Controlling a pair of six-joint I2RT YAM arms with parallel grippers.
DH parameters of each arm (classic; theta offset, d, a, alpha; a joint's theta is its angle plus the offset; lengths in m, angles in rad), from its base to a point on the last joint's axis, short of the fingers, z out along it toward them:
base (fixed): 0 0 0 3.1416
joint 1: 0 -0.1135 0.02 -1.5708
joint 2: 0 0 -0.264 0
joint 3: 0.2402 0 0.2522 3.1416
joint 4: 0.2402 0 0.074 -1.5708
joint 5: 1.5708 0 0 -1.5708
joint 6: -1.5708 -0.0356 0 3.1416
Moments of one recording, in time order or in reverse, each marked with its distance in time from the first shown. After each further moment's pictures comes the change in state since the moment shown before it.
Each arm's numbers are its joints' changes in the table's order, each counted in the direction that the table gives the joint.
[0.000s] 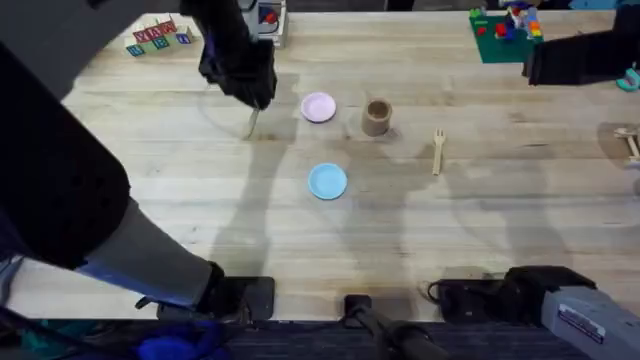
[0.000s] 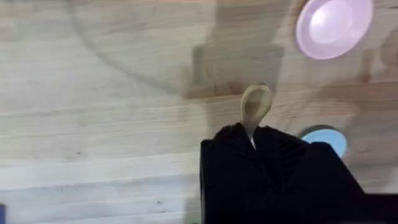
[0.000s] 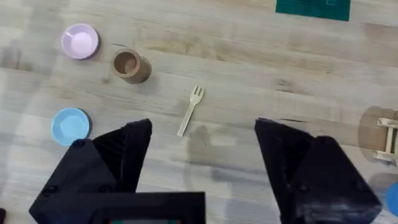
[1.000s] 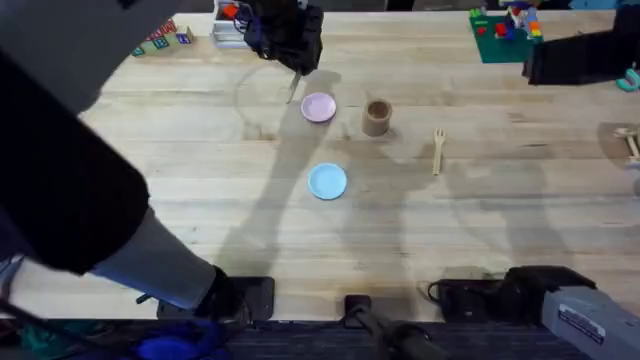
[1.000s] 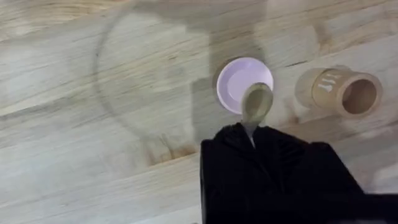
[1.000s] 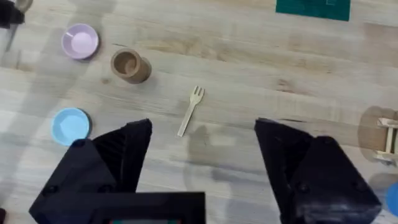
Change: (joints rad) left arm 0.167 -0.014 0.085 -0.195 0.000 -0.019; right arm 0.000 0.000 0.000 0.000 0.000 0.000
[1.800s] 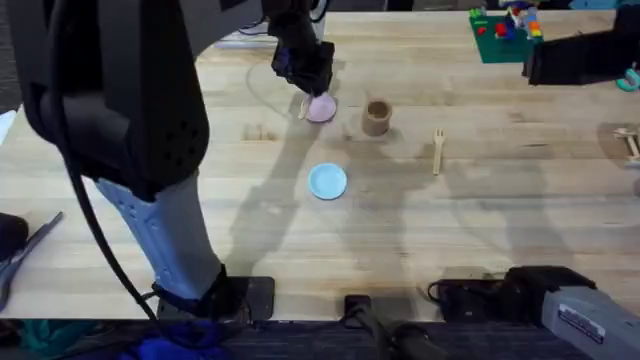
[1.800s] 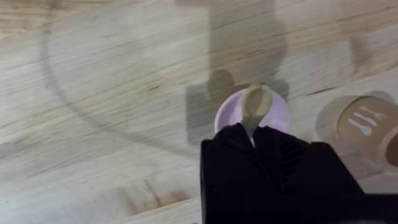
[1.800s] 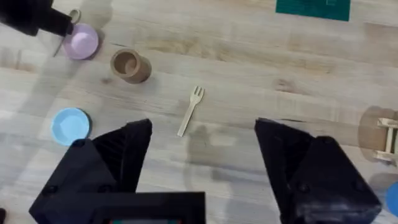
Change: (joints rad) left arm 0.005 -0.243 0.000 -0.135 0.040 0.000; right arm 0.000 0.000 0.000 0.000 0.000 0.000
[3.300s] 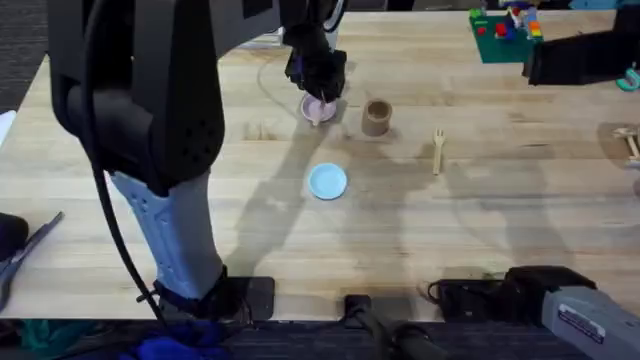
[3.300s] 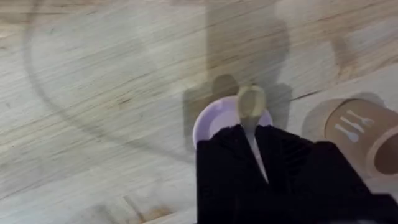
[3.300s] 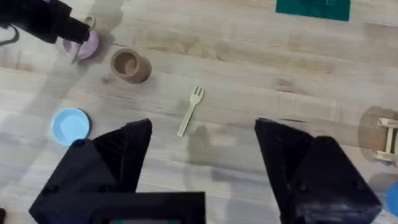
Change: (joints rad) left arm 0.045 -0.042 0.000 -0.035 0.020 0.008; right arm 0.000 0.000 0.000 0.000 0.000 0.000
